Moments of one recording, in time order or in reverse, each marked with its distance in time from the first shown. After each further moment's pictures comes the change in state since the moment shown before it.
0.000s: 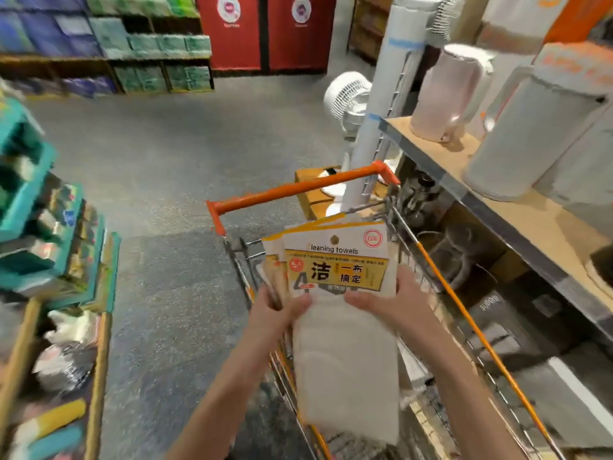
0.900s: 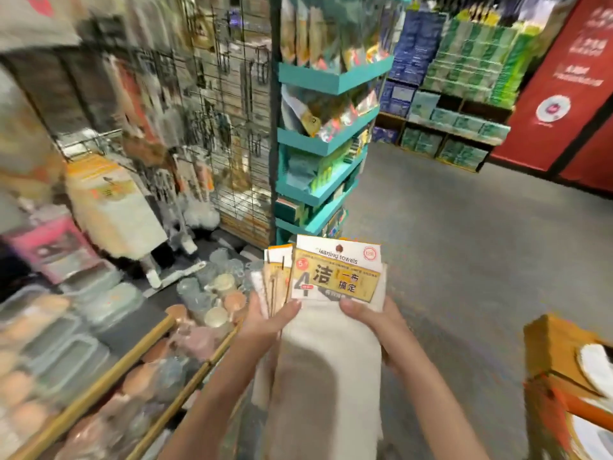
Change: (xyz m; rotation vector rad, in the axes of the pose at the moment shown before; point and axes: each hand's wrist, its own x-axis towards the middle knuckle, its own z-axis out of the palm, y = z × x) left_hand -0.073 0.120 -0.430 -0.171 0.858 0.251; right_hand 0.074 -0.190 0.487 0.178 -0.928 -0.044
